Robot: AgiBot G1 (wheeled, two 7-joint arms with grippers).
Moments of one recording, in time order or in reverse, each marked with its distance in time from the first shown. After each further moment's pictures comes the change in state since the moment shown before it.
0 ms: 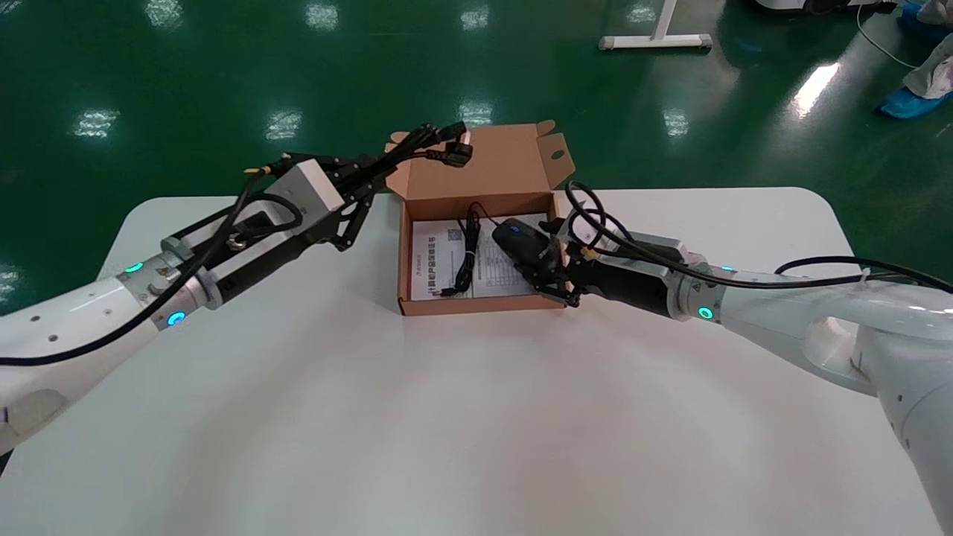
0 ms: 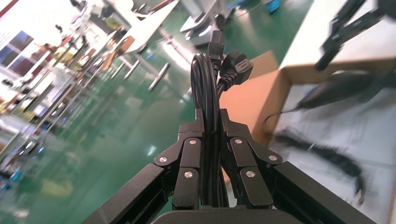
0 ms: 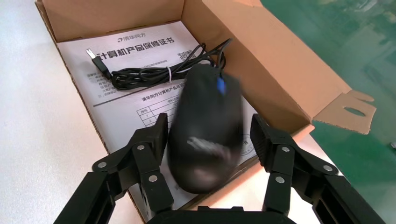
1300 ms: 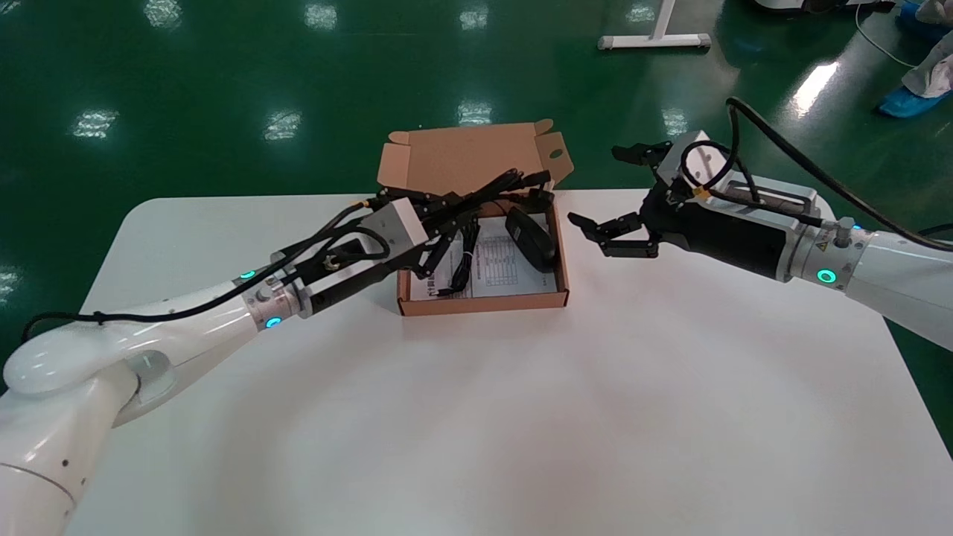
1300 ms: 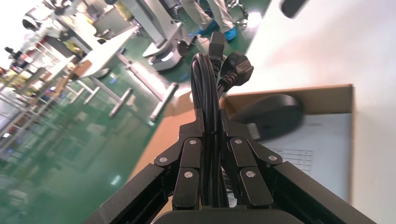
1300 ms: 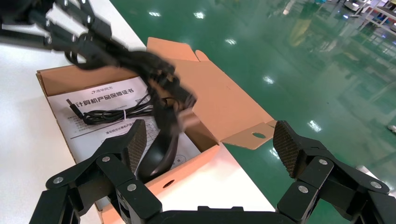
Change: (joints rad) left arm -0.190 0.237 -0.036 0.615 -0.138 0.299 0.464; right arm 0.083 0.167 0.061 -0.048 0.090 -0.245 -0.044
